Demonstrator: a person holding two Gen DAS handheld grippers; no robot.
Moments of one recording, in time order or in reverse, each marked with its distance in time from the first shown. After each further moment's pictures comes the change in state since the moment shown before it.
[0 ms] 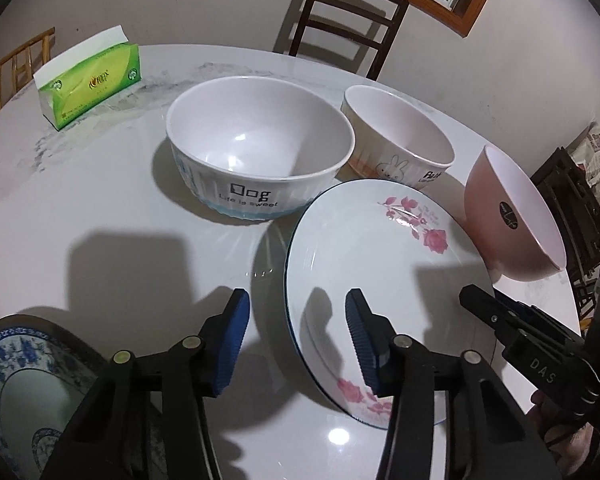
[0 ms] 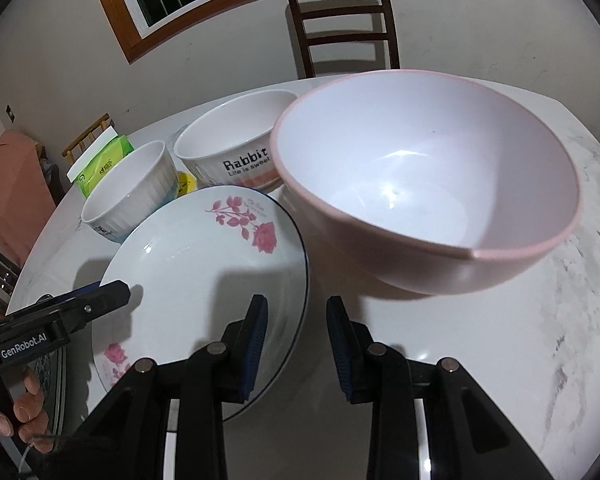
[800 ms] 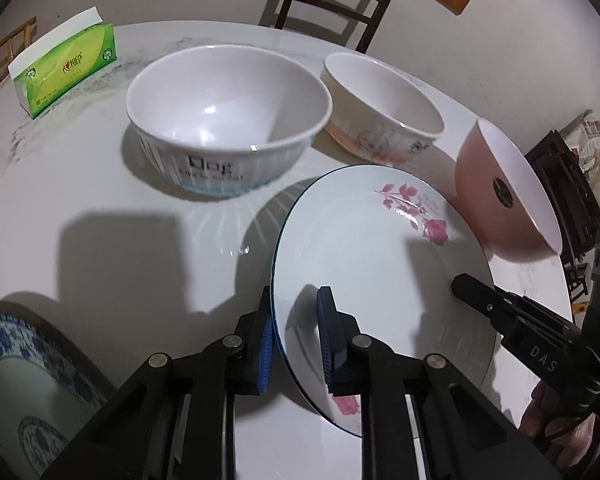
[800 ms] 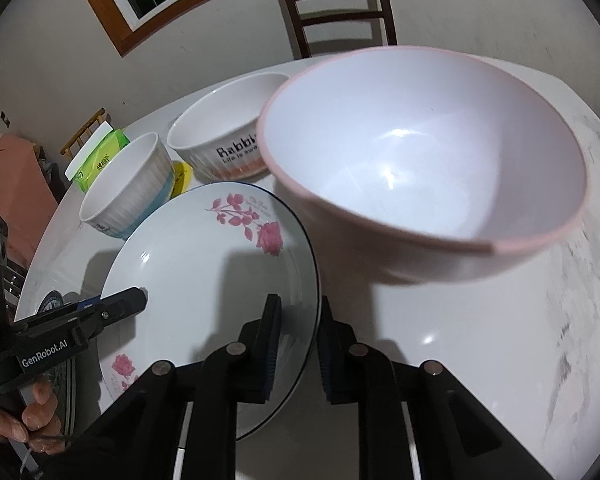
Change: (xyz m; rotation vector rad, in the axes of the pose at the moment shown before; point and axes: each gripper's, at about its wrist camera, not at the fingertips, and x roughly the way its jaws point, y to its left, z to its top) left arm 0.008 -0.011 -0.001 0.016 0.103 -0.044; right arm 0.002 -0.006 0.003 0.047 0.090 0.020
